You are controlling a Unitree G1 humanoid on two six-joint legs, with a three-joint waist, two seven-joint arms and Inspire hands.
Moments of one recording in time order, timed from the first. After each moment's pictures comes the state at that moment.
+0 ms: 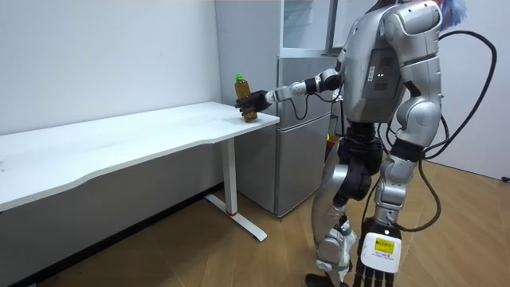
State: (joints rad) left arm 0.31 0.22 -0.05 1.00 0.09 0.16 0.17; right arm -0.36 -0.31 0.16 0.54 0.56 0.05 -0.47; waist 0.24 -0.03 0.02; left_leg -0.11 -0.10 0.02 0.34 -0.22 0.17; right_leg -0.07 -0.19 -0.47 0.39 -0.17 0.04
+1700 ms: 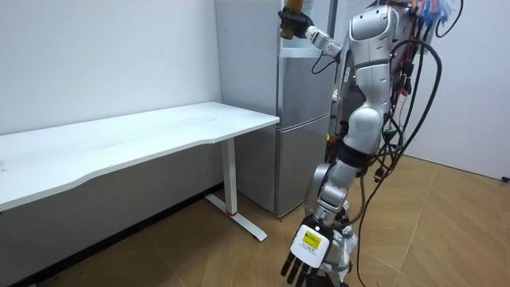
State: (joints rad) left arm 0.31 0.25 0.14 1.08 0.08 0.06 0.19; right arm -0.34 -0.58 -0.19 -0.15 0.56 0.07 -0.25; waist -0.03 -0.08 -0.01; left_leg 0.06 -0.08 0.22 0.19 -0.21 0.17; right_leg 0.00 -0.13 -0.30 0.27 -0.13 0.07
